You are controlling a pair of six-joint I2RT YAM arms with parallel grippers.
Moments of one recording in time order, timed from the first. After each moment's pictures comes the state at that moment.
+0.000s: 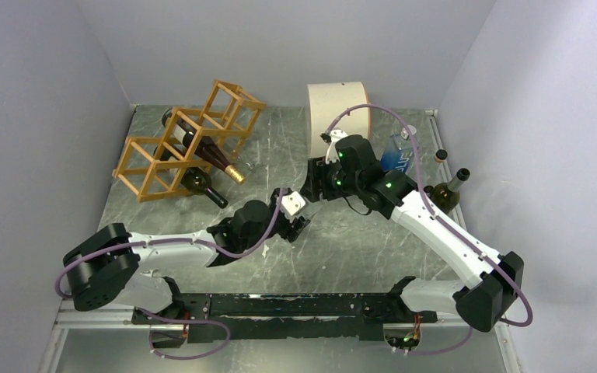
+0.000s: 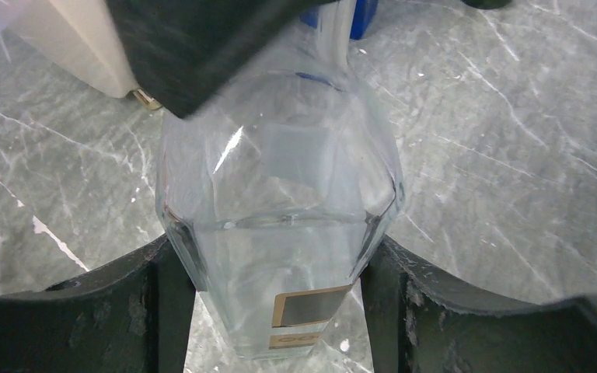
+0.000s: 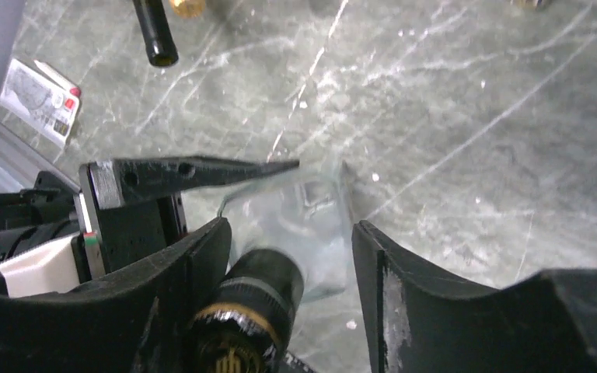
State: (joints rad) left arm -1.05 1.38 0.59 0.56 -0.13 0.07; right arm 0.68 1.23 1.18 -0.64 -0.10 0.37
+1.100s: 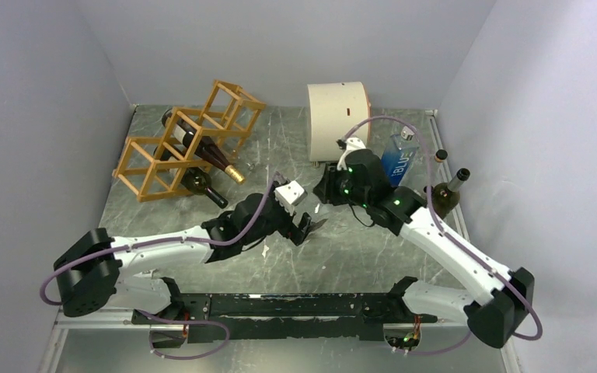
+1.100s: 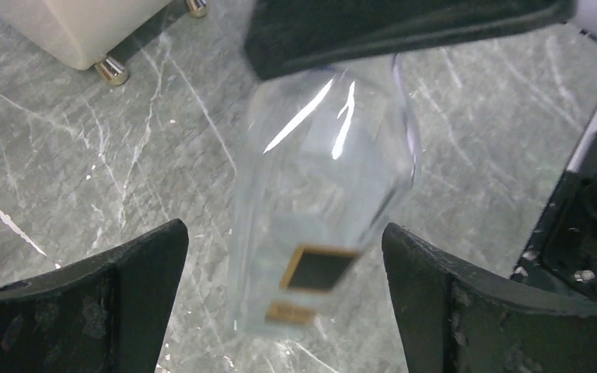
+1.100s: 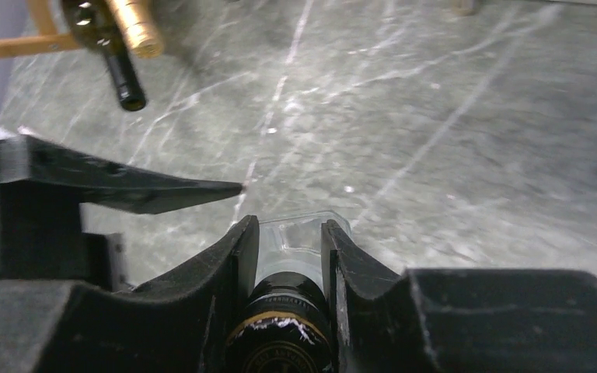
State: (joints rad) left arm -1.06 1.31 0.68 0.33 -0.11 -0.13; right arm 0.69 1.12 1.00 -0.45 0.02 0.45
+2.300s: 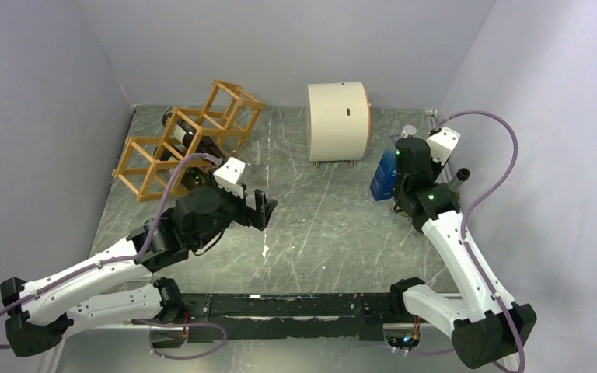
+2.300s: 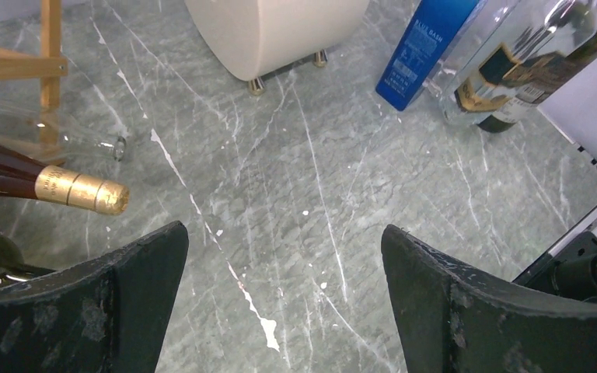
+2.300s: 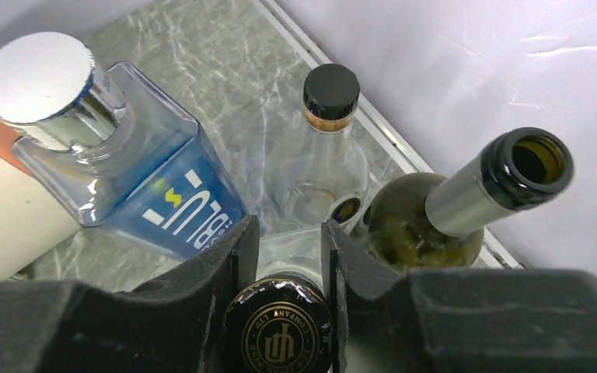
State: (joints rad) left arm -1.06 0.86 0.86 -0.26 -0.42 -0.30; right arm 0.32 1.00 1.03 -0.57 0.89 0.41
